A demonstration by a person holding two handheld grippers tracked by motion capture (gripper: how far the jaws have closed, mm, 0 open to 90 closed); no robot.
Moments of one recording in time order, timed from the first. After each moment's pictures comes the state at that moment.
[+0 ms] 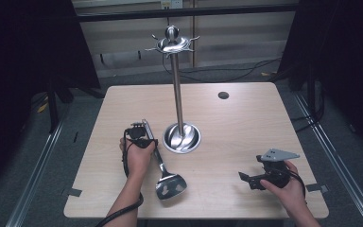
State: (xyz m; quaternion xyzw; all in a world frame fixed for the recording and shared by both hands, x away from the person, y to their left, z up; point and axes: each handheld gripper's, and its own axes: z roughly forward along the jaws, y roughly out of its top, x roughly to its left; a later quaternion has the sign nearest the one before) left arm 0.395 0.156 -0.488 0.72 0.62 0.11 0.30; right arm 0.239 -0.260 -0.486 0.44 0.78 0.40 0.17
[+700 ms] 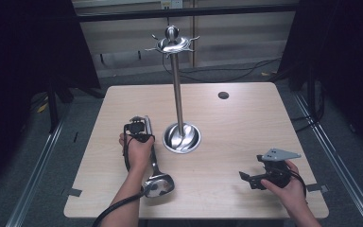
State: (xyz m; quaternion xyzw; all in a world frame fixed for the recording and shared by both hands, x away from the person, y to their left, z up) left arm 0.413 0.158 -0.484 0.71 0.64 0.12 0.27; right arm 0.238 -0.261 -0.485 0.44 0.78 0.41 0.17
